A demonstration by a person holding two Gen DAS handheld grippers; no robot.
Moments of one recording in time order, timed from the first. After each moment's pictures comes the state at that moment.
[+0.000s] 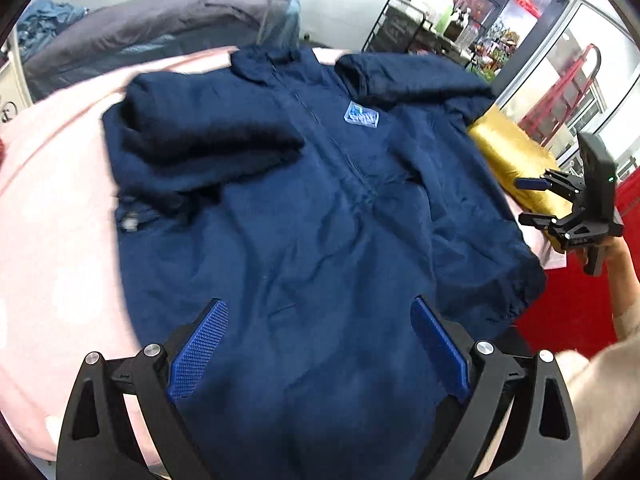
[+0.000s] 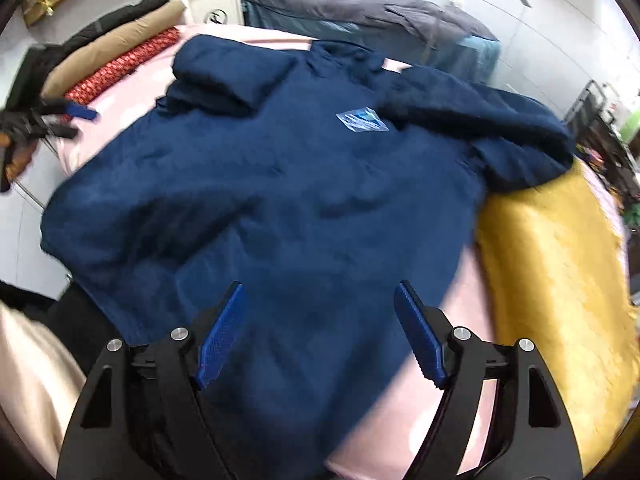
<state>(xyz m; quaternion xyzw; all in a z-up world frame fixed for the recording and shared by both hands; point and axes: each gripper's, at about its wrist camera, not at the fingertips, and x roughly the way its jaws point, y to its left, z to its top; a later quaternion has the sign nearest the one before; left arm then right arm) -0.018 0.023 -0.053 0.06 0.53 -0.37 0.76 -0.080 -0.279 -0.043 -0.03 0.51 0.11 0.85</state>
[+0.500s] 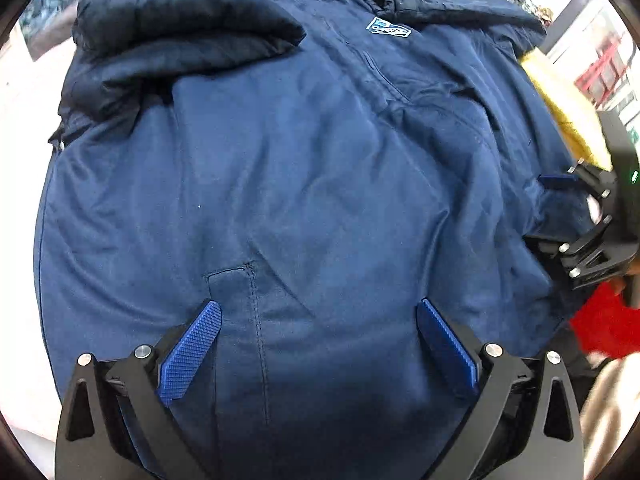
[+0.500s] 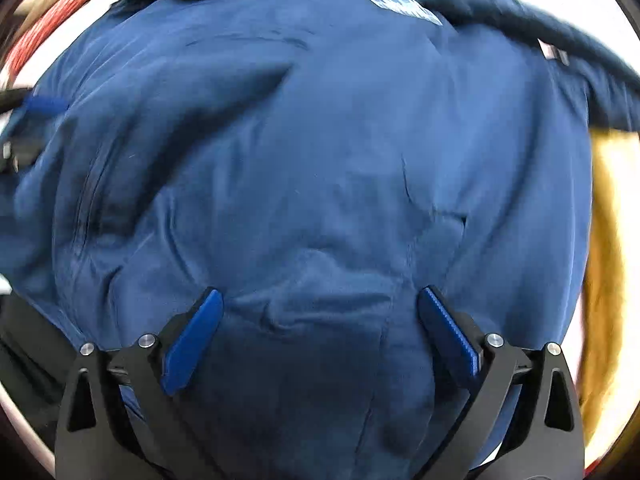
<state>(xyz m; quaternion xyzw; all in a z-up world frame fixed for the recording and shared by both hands) -0.051 -0.020 -0.143 0.12 0.56 -0.31 0.76 -0.069 -0.220 -0.154 -0.07 0.63 0.02 0.78</state>
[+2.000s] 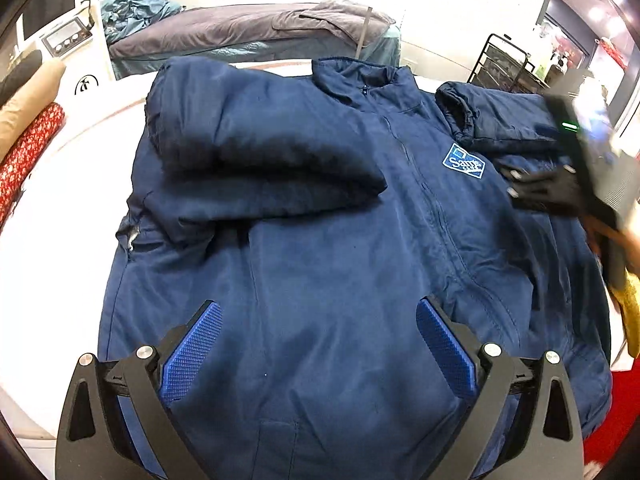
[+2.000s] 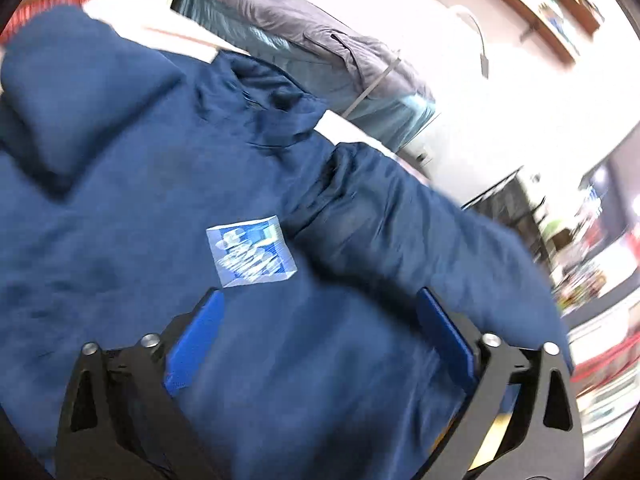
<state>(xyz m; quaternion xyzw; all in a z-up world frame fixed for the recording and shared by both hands) 0.024 -0.037 -0.096 0.04 0.49 -0.18 0.85 0.139 -0.247 -0.115 -0.29 0.45 -0.10 0.84</state>
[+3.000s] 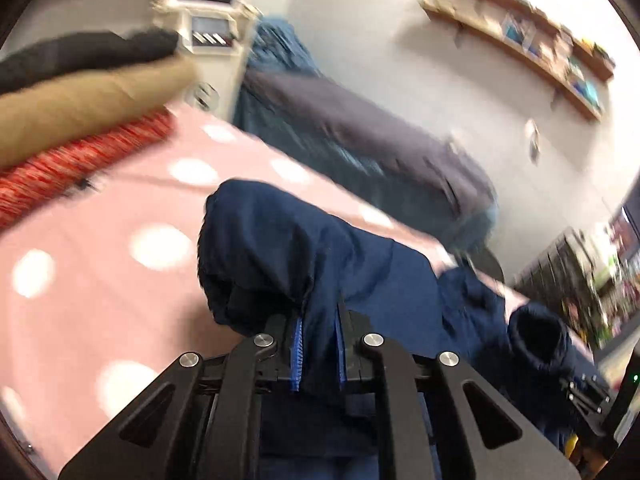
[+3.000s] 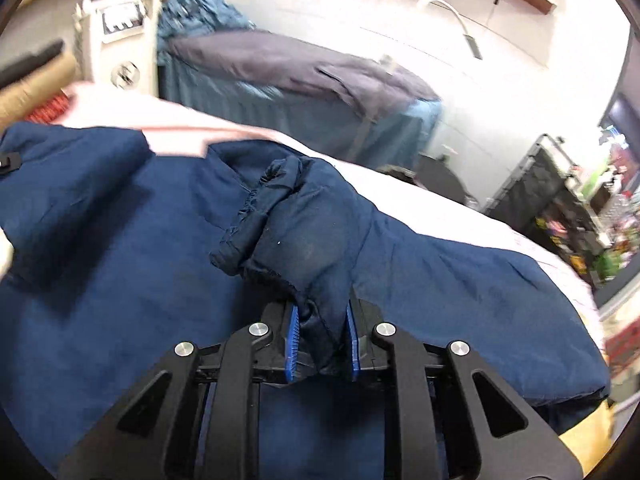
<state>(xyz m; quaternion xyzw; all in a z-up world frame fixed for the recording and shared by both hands) 0.130 0.091 -0.012 -0.18 0.33 0.00 0.93 0.173 -0.240 -0.049 -0.06 0.40 -0.02 0.91</state>
